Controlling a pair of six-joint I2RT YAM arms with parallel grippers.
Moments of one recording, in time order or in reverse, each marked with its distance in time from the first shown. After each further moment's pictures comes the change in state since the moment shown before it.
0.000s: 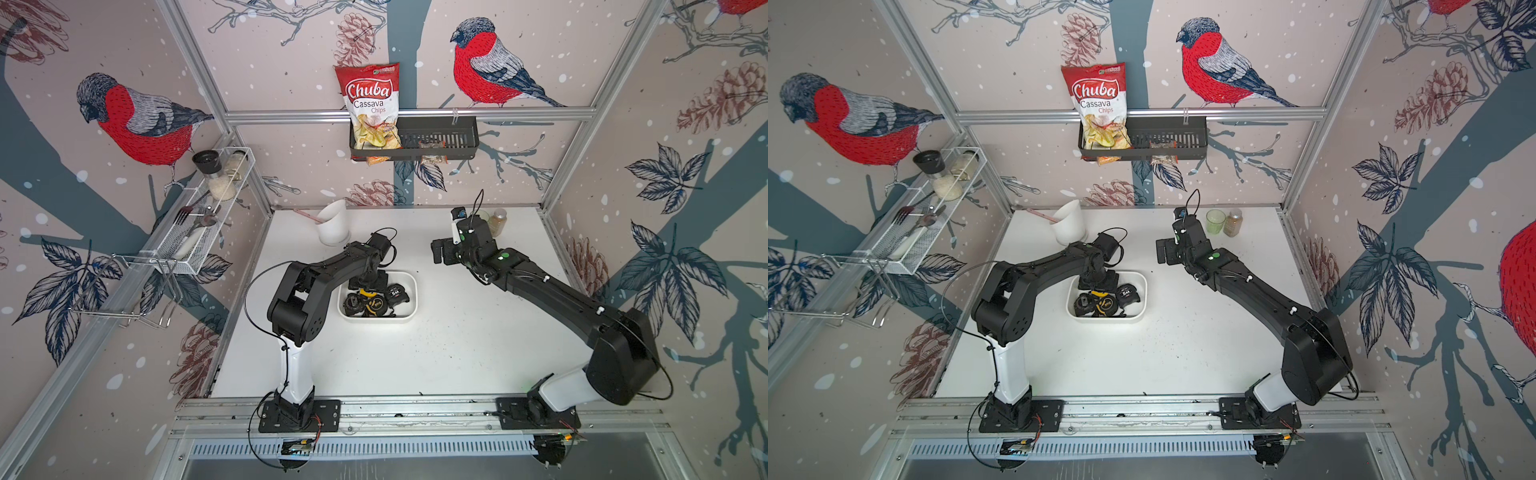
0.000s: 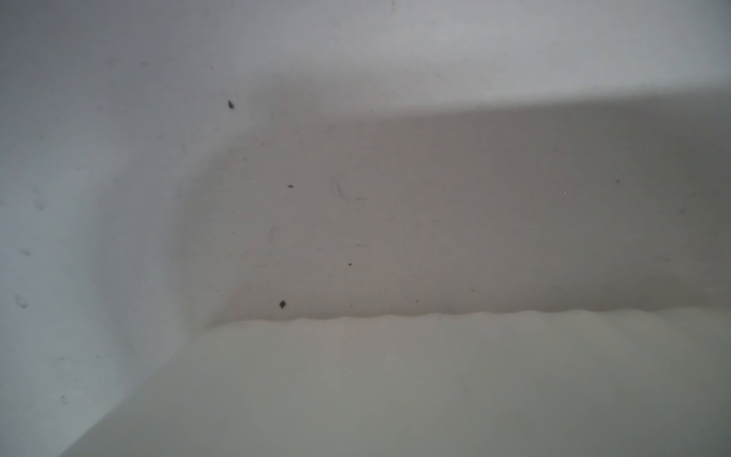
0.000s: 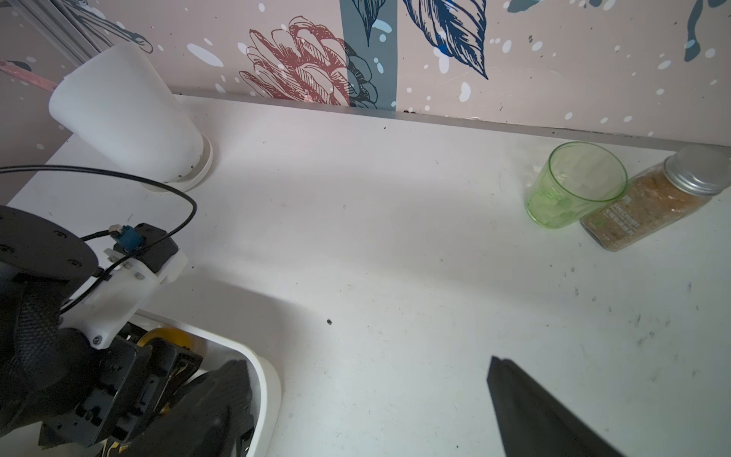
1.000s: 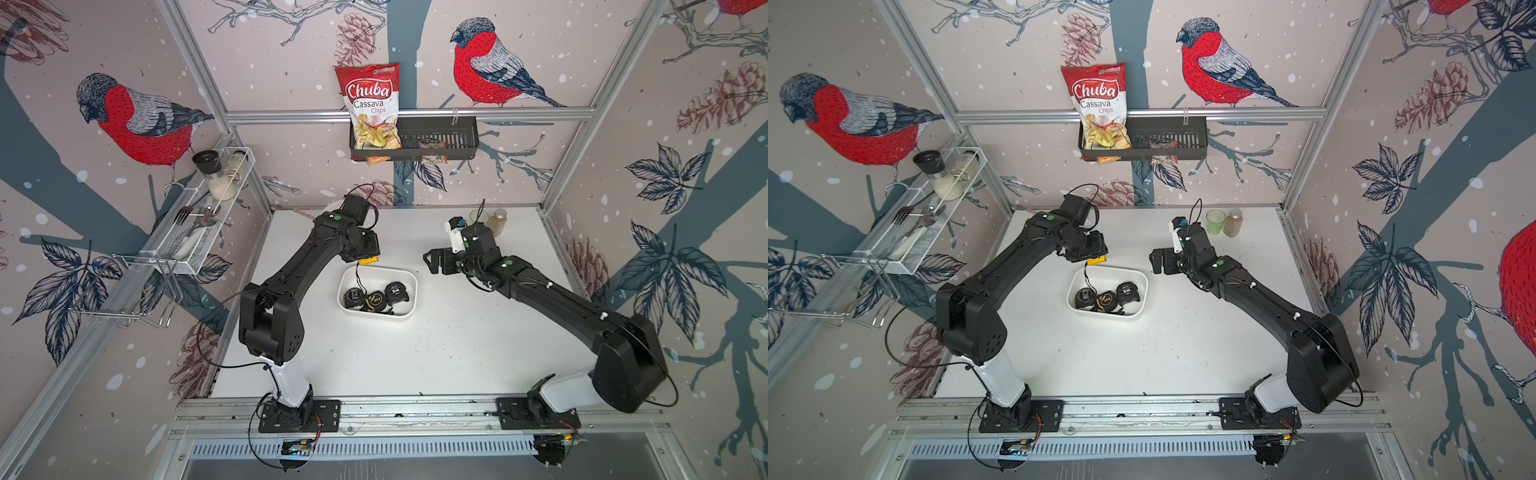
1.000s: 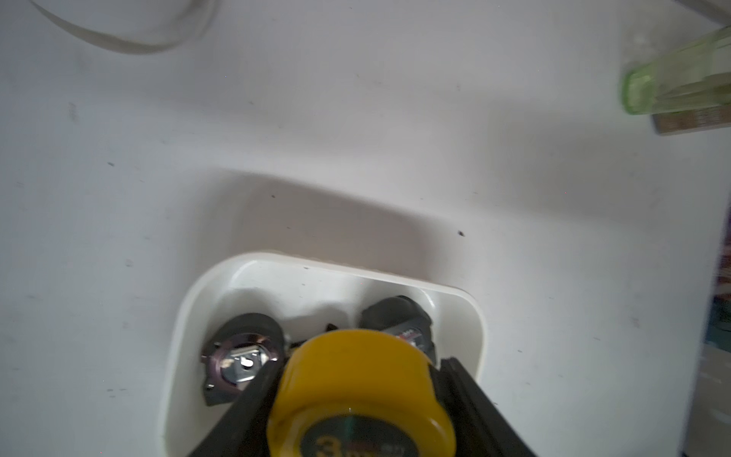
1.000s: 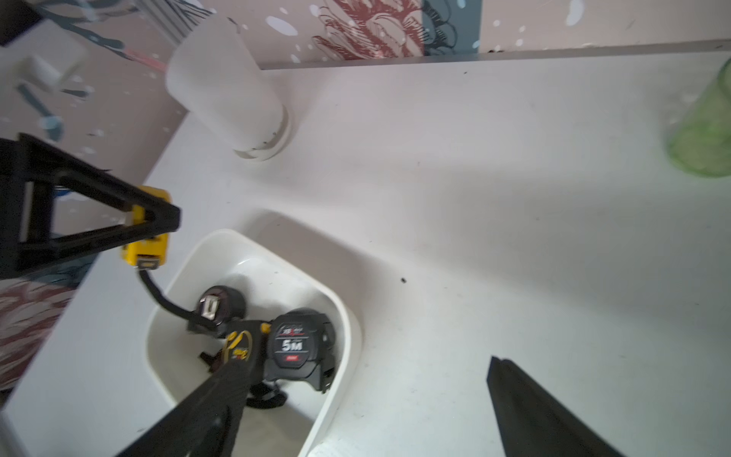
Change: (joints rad) left arm 0.101 -0.230 0.238 -0.150 0.283 -0.238; right arm -0.045 -0.084 -0.156 0.094 -0.327 0.134
